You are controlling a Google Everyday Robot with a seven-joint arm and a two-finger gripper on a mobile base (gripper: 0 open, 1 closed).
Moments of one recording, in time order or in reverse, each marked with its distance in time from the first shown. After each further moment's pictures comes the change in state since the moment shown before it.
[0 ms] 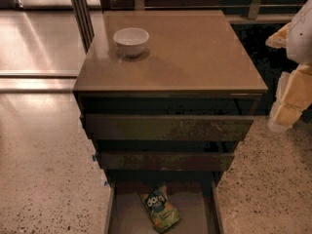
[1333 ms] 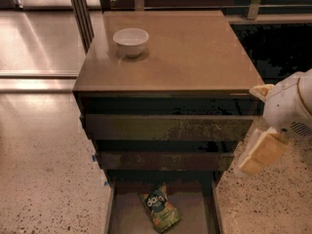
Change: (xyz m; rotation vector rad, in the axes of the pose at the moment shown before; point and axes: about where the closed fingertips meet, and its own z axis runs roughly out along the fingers) arm -0.001 0.057 0.084 -0.001 -0.204 0.129
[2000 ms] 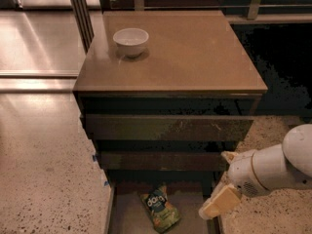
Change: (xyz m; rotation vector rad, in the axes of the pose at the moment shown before) arm 0.056 0.074 0.166 -0.188 -0.143 0.256
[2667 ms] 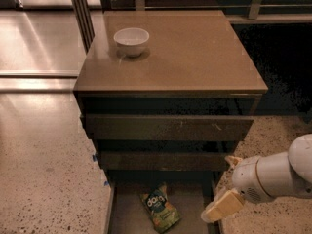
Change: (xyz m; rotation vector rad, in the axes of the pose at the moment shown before) arm 0.014 0.001 0.006 0.009 -0.018 0.033
